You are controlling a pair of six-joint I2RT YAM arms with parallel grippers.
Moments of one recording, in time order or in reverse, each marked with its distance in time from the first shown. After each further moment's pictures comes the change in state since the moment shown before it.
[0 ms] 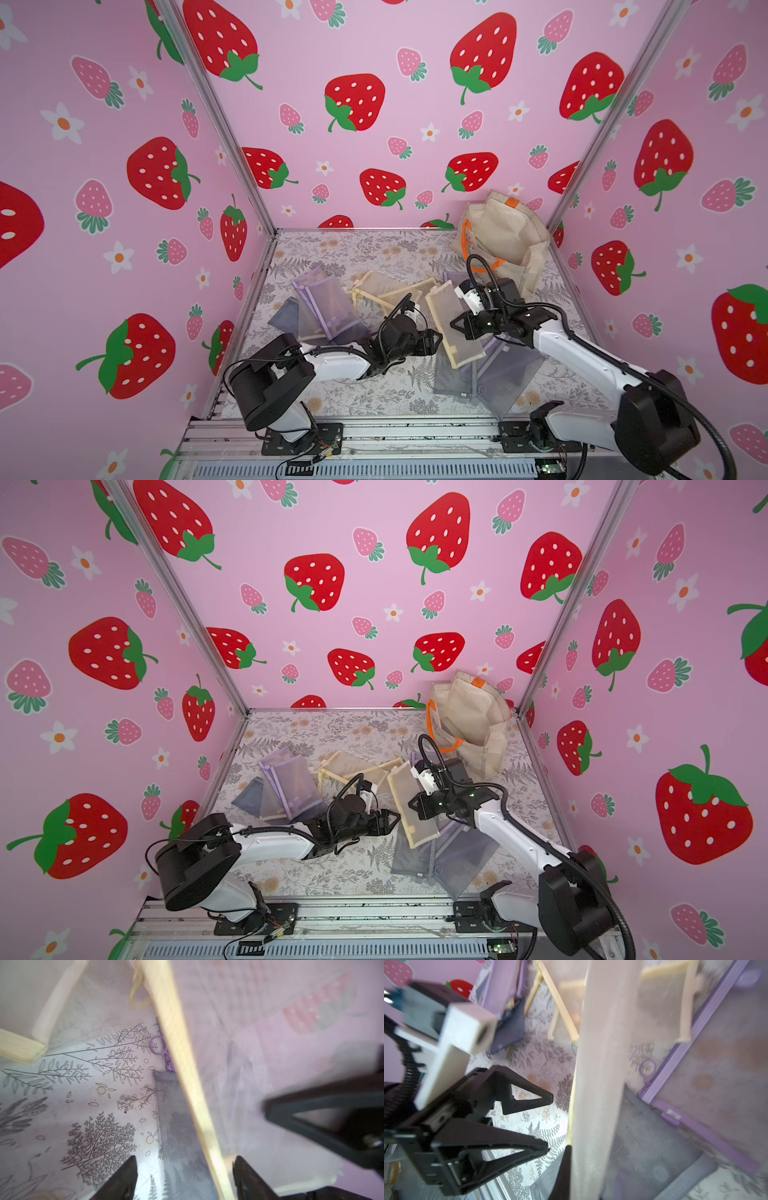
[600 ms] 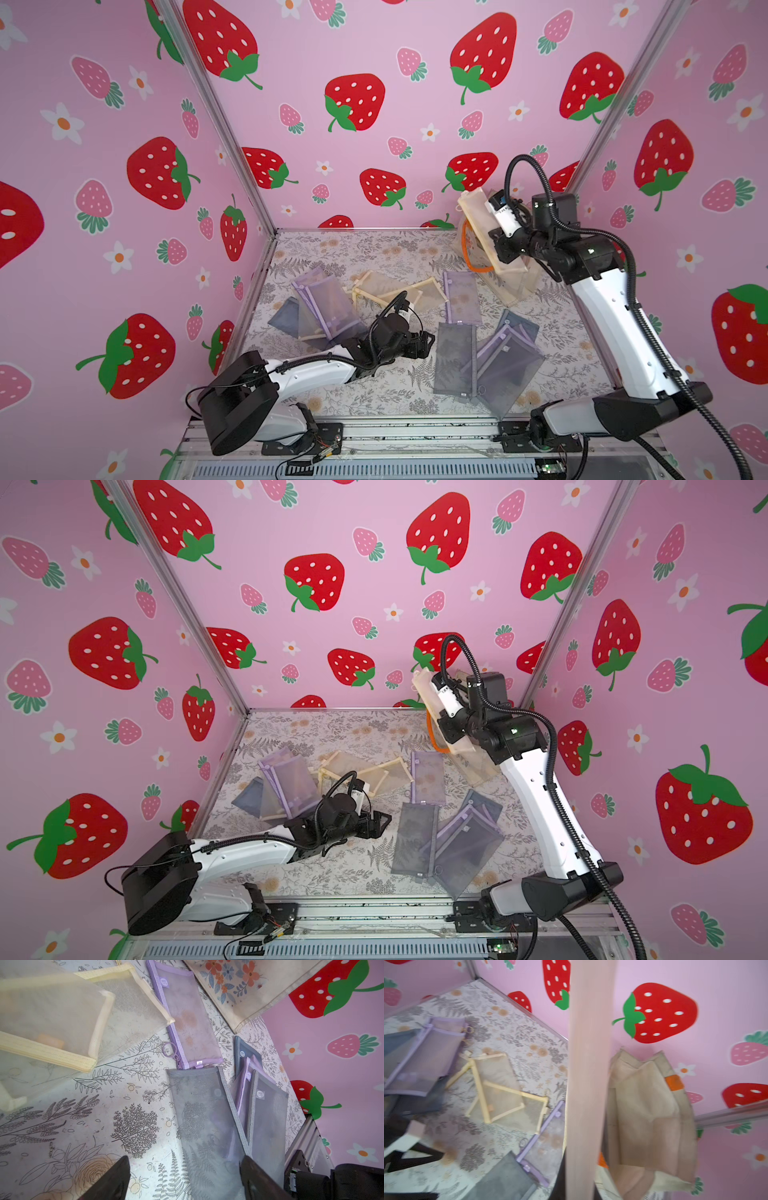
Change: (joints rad) left arm 0.000 -0.147 -0.001 -0.199 -0.045 0.141; right arm -0.157 0.231 0.961 -0.449 0.437 -0.487
